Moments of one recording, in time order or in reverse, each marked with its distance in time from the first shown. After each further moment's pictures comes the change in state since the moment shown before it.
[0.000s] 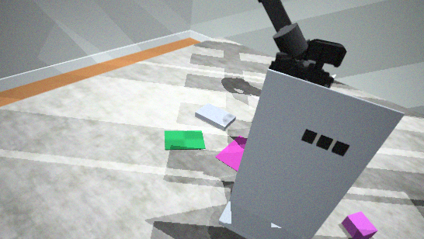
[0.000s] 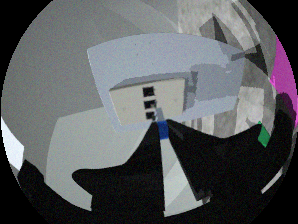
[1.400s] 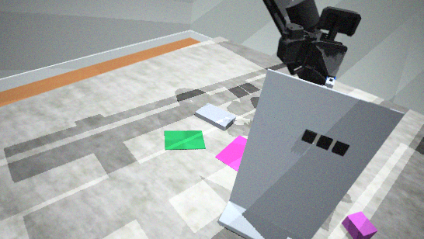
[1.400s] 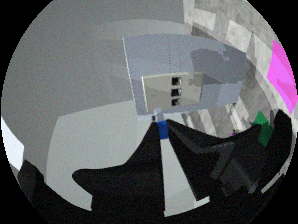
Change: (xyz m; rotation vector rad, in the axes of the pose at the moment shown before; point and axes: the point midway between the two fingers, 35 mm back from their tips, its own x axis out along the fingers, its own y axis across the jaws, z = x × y) arm -0.021 0.053 -0.007 -0.001 0.007 -0.008
